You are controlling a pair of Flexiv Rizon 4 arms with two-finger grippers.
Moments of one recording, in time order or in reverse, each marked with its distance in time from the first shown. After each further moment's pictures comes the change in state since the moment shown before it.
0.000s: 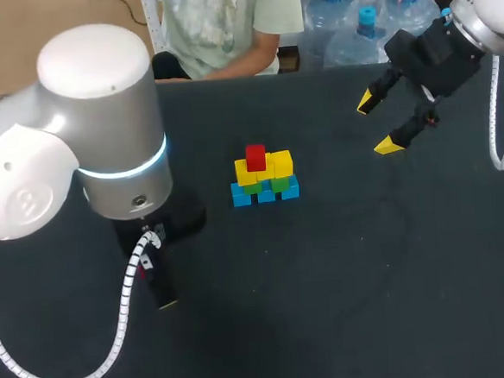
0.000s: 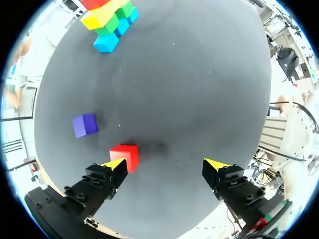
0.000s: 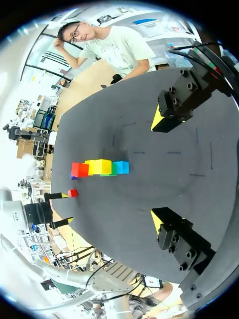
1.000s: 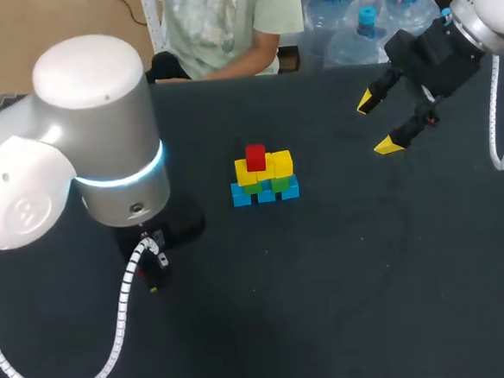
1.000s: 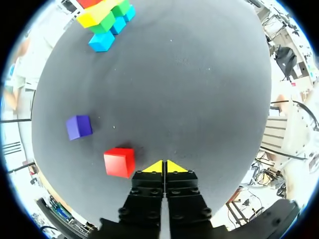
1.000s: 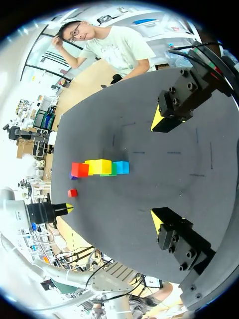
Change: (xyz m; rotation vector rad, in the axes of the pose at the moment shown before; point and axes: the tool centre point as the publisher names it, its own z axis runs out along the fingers) left arm -0.002 -0.002 0.010 0.010 -0.026 0.017; right arm 0.000 0.000 0.000 0.000 0.000 0.000
